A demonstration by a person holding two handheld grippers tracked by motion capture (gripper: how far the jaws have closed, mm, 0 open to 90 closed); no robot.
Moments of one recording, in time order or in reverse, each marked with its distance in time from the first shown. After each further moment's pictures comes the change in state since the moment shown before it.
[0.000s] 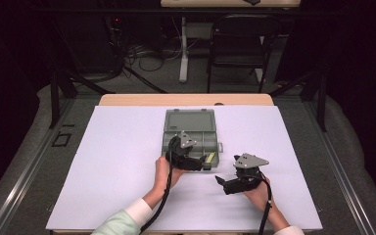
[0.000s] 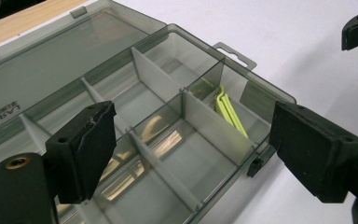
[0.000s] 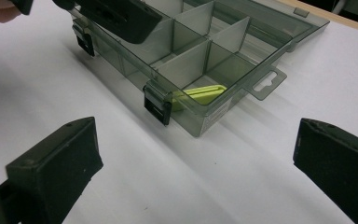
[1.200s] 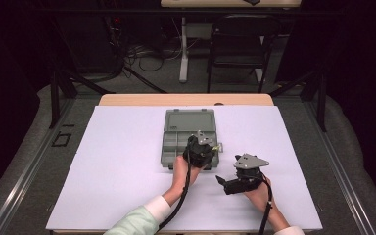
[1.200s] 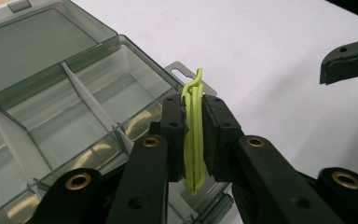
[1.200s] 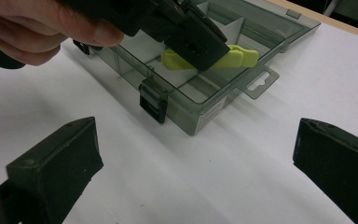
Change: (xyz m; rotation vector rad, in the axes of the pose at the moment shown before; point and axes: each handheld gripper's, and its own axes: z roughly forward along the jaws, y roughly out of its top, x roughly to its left) left arm -0.032 0.020 0.040 0.025 -0.049 -0.069; right arm 0.001 0.001 -0.003 0.003 -0.023 -0.009
